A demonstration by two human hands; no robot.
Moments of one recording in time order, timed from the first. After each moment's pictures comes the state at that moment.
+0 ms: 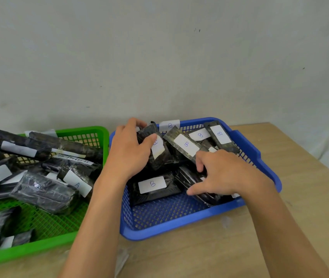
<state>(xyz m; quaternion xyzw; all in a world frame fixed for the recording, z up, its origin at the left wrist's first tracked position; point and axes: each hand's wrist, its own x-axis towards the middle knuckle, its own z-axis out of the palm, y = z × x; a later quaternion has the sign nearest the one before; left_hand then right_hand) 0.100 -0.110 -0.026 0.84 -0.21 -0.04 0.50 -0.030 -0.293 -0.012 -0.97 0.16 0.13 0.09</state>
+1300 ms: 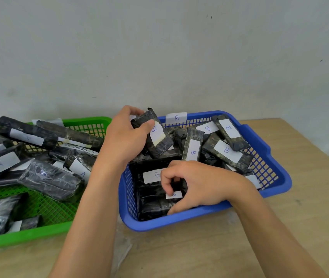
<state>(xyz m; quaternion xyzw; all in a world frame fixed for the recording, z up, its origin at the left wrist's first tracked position) 0.108 -0.101 -0.022 0.79 -0.13 -0.06 0.60 -0.019 -0.257 -0.031 -0.93 -0.13 0.15 0.30</state>
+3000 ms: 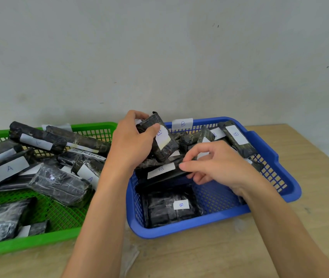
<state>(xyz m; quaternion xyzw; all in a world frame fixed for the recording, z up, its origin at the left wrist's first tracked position) 0.111 -0.099 -0.023 0.78 -0.13 -0.03 0.61 -0.012 -0.271 -0.024 -0.81 0.17 0.02 0.56</state>
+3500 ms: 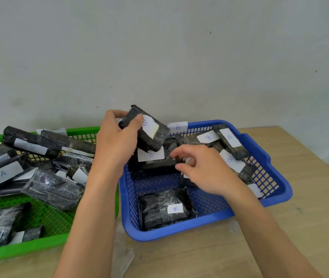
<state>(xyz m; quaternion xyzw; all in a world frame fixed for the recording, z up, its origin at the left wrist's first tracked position) 0.110 -0.092 -0.007 0.72 -0.06 -0.03 0.70 0.001 -0.272 -0.047 -0.93 0.09 -0.08 0.35</state>
